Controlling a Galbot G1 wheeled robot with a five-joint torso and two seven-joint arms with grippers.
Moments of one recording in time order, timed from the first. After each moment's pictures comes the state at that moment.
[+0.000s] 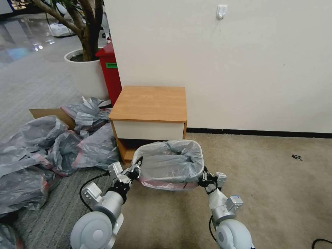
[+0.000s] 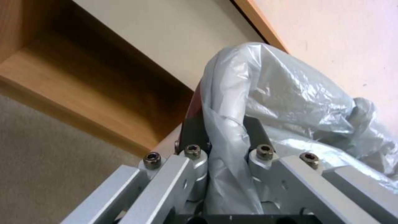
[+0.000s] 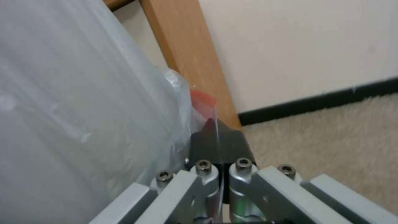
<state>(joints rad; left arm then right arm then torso) 1.54 -1.22 -0.37 -2.21 -1.09 0.22 -0.25 -1.47 1.46 0.38 1.78 0.32 0.15 -0.04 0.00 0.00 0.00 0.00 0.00</state>
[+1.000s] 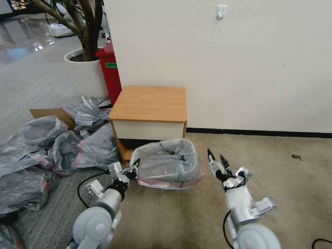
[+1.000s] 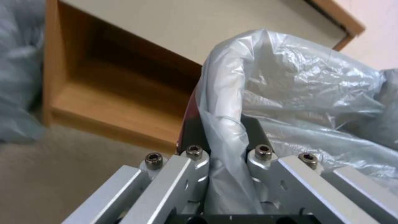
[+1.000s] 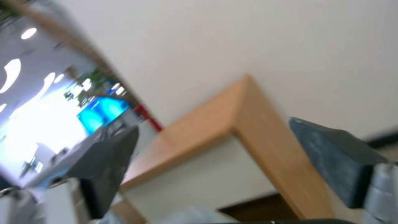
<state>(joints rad) 1.48 -1.15 -0.35 -2.11 -0.86 0.23 -0.22 -1.56 1.28 0.41 2.29 0.78 -0.05 0.05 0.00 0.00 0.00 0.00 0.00</state>
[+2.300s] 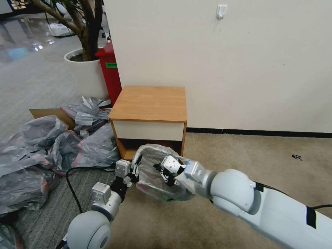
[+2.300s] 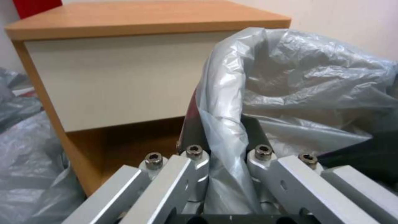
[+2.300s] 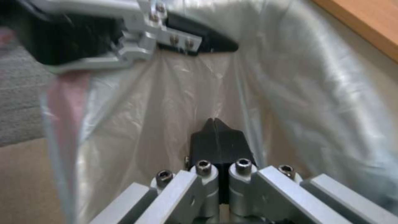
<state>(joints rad) 1.52 -1.07 -0.33 -2.23 -0.39 0.22 -0.12 -0.67 0.85 -0.44 2.19 0.41 -0.71 0.00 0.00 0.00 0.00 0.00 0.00</state>
